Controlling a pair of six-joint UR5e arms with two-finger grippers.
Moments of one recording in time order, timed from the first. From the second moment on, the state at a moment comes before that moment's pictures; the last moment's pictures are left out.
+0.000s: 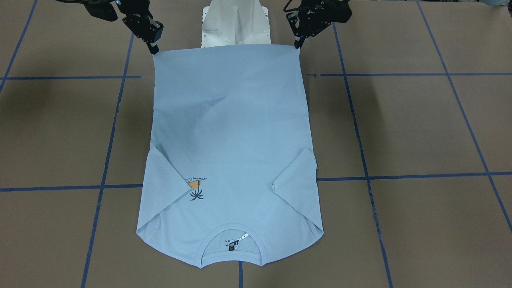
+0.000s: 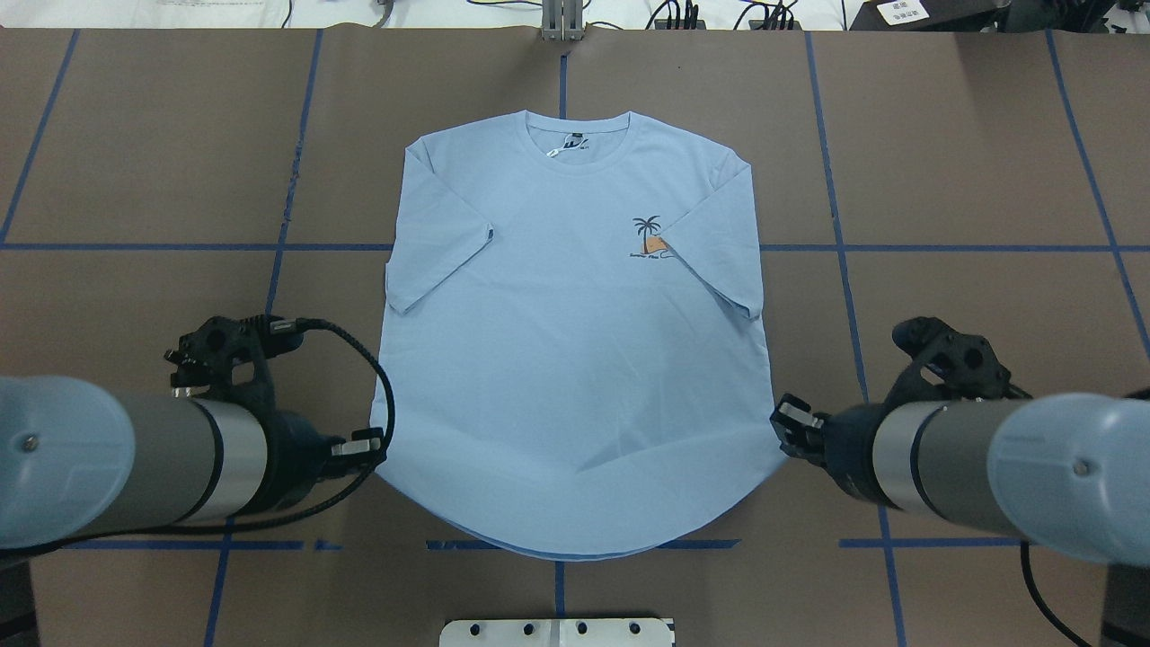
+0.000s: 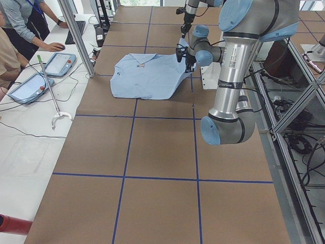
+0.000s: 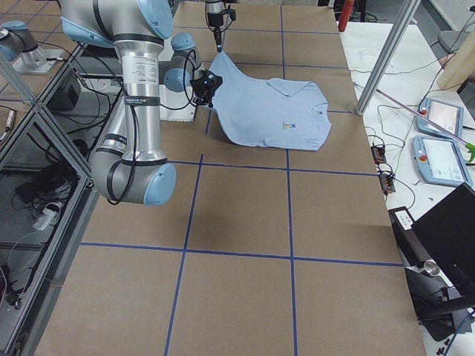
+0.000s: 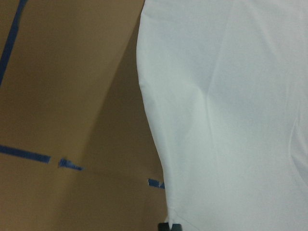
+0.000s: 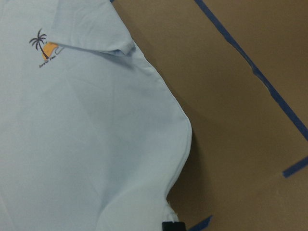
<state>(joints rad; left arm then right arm) -0.37 -1.86 -2.34 -1.53 -1.70 -1.54 0.36 -1.42 2.40 -1.64 1.62 1.93</state>
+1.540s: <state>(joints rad) -0.75 -2.19 -1.49 -2.07 -1.70 -1.46 0.82 -0.93 1.54 -1.50 1.76 1.58</state>
